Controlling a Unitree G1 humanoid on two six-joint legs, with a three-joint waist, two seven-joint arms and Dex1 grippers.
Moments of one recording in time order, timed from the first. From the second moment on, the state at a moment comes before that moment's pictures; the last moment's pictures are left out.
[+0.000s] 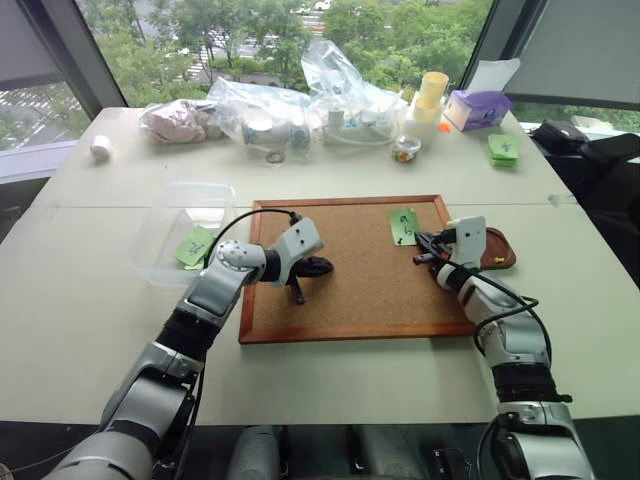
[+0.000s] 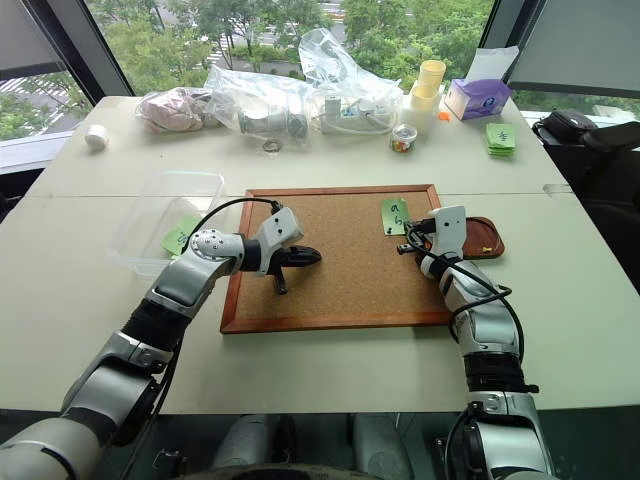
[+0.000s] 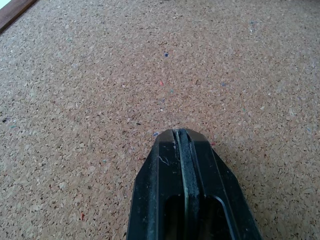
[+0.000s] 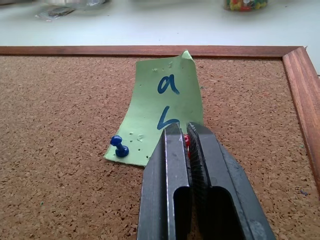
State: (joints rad) left arm -0.64 0.35 -0.33 0.22 -0.05 0.43 -0.94; right arm -0.36 -0.33 -0.14 0.20 0.28 0.29 0.36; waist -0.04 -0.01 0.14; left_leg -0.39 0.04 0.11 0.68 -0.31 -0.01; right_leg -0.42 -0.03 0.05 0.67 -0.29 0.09
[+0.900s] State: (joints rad) left arm -0.64 0.35 -0.33 0.22 -0.05 0.43 -0.94; right arm -0.34 -0.46 -0.34 0.25 0.28 0.28 0.27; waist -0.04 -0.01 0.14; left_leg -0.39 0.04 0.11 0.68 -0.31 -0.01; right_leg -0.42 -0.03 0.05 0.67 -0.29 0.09
